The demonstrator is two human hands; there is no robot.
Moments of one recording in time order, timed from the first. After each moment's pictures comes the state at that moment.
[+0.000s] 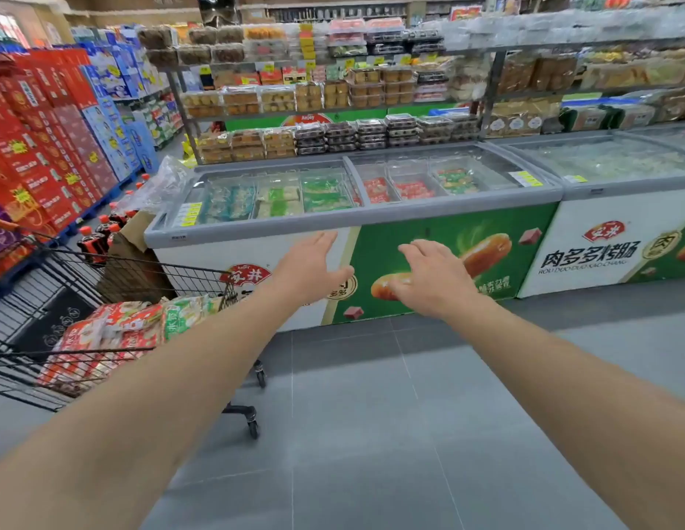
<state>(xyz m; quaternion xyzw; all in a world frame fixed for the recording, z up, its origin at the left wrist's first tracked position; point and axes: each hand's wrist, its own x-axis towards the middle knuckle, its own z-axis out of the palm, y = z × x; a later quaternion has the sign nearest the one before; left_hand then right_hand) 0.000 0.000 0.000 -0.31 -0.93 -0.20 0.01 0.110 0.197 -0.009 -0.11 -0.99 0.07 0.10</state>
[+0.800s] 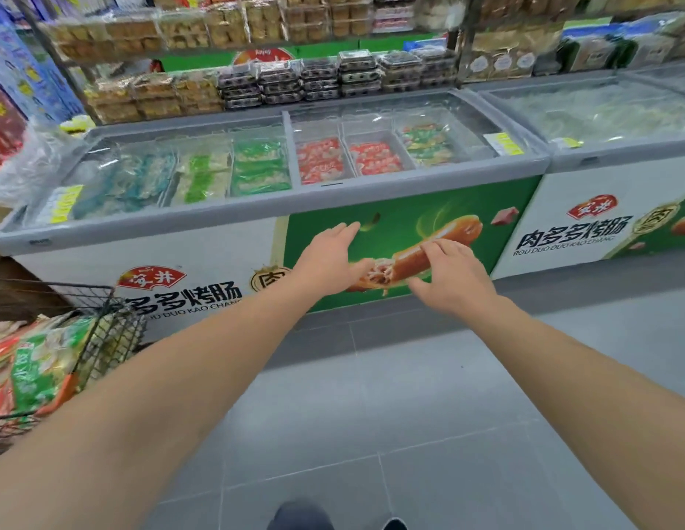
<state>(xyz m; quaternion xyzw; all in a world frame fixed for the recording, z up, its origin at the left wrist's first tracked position) -0.146 0.358 -0.068 -0.33 -0.92 -0.19 -0.09 -0.024 0.538 -0.079 -0.18 -0.98 0.10 0.02</state>
